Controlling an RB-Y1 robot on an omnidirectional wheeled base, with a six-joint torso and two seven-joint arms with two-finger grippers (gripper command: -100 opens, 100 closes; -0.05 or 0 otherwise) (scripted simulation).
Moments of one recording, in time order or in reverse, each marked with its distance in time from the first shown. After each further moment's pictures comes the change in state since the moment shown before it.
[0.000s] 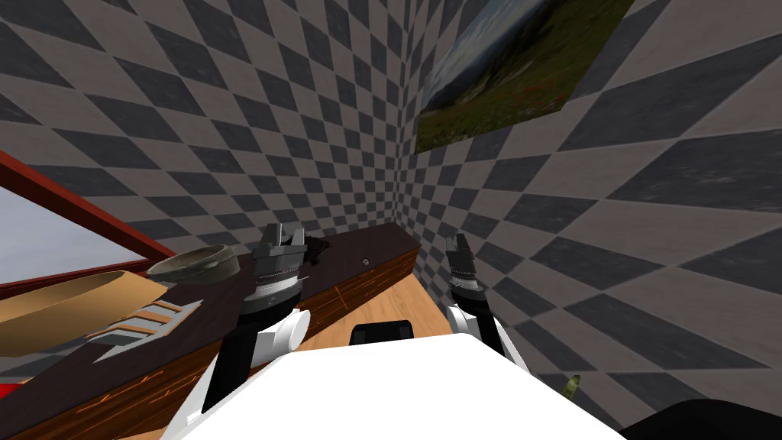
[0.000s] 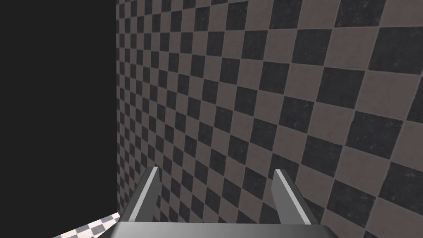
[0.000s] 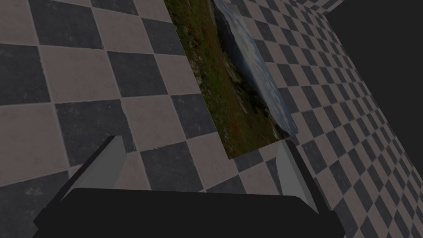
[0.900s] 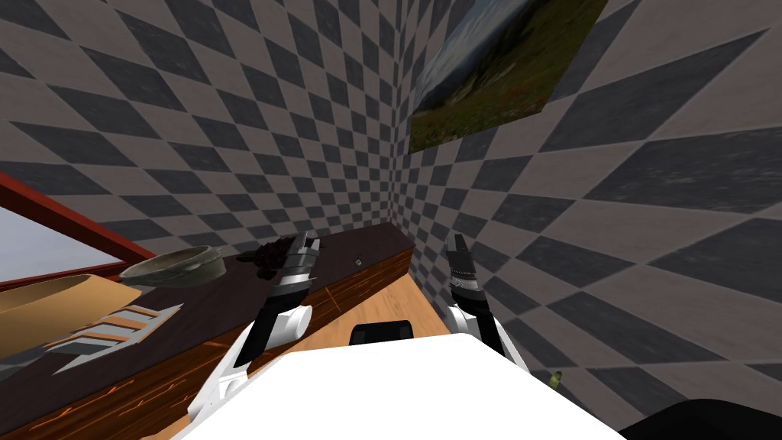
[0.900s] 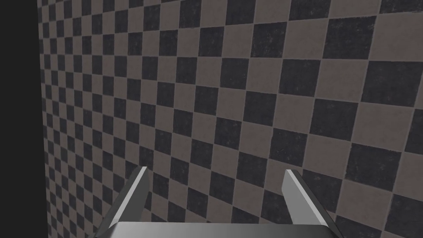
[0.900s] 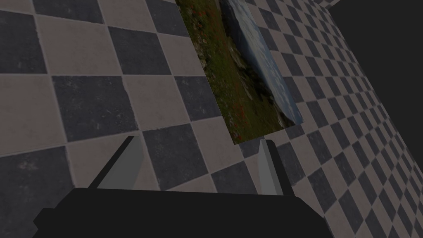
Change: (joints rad) left arm -0.093 0.097 0.044 0.230 0.010 0.112 0.069; right arm 0.000 0.000 0.000 0.000 0.000 0.000 0.000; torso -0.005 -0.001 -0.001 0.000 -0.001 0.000
